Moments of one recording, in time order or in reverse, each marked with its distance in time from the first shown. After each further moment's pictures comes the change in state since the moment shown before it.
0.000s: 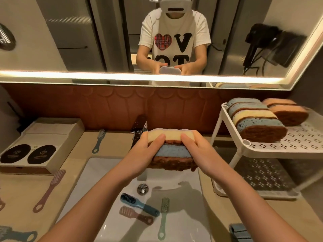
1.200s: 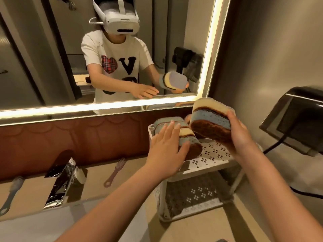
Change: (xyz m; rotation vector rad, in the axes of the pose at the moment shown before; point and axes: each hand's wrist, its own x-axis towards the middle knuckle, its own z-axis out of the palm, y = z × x) left_hand 0.108 0.078 0.212 0.840 -0.109 0.509; right_hand -0.010 0.043 -0.249 0.500 0.670 0.056
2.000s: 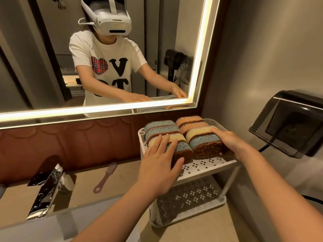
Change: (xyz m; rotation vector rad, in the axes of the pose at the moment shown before) left_hand -0.010 -0.007 0.026 0.148 -0.008 0.035; right_hand 0.051 0.019 -0.041 -0.506 -0.006 0.259
